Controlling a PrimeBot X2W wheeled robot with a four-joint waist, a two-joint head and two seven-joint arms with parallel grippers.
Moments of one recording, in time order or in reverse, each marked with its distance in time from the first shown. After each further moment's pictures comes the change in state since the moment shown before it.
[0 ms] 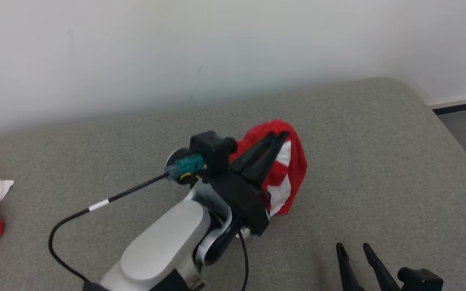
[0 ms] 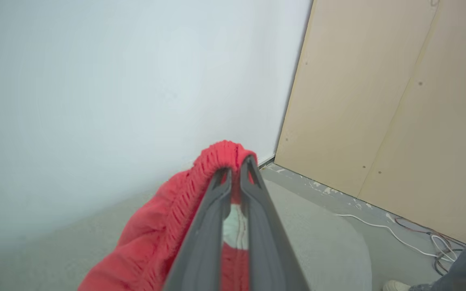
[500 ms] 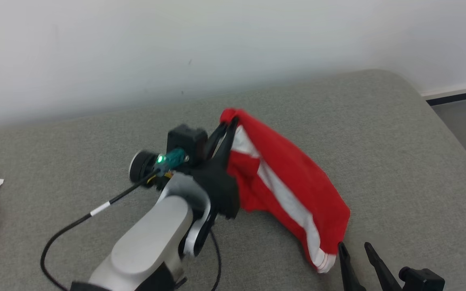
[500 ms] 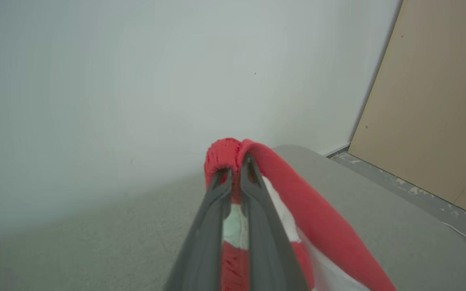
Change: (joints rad) left arm -0.050 0.003 0.032 0.160 0.080 0.195 -0.037; right arm -0.002 0.000 -0.004 0.006 0.002 0.000 -0.009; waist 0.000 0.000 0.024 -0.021
